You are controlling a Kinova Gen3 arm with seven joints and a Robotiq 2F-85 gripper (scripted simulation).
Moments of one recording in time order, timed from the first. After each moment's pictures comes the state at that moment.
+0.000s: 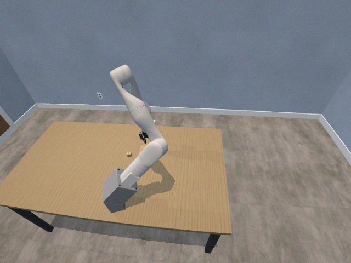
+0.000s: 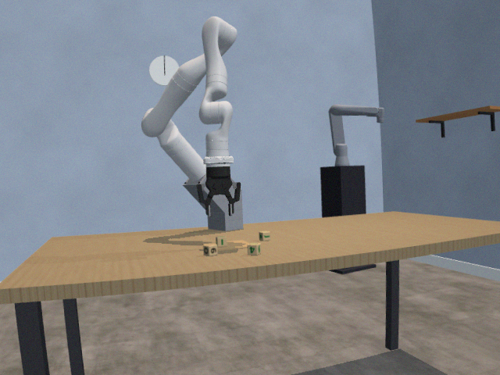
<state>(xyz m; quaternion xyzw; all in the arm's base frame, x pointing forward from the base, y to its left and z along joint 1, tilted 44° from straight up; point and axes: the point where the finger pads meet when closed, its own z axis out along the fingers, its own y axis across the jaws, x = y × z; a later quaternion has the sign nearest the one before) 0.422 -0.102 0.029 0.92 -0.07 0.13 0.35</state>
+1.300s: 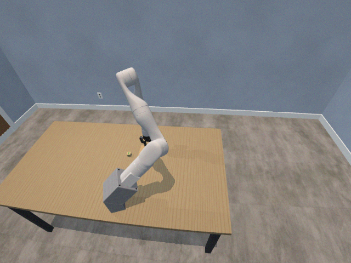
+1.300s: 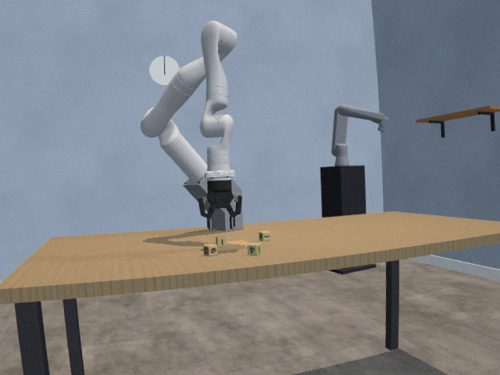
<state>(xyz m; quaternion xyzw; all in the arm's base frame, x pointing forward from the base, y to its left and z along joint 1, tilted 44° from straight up) 0.431 -0.128 -0.003 0.92 -0.07 0.13 0.35</state>
